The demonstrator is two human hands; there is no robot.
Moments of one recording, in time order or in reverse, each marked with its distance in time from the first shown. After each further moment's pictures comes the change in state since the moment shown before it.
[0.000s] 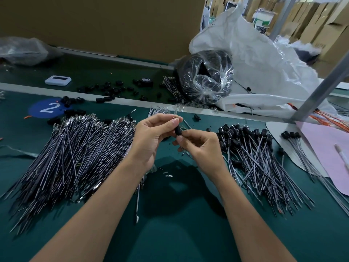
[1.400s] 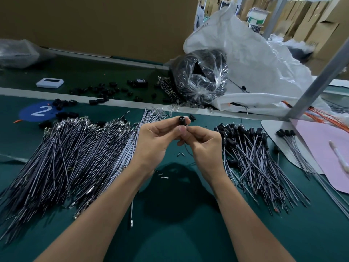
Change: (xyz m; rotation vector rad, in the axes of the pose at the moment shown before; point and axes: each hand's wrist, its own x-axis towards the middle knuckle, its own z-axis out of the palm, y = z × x) left_hand -0.001 -0.019 0.017 0.109 -0.109 0.197; right_hand 0.003 0.006 -0.003 0.205 0.173 -0.067
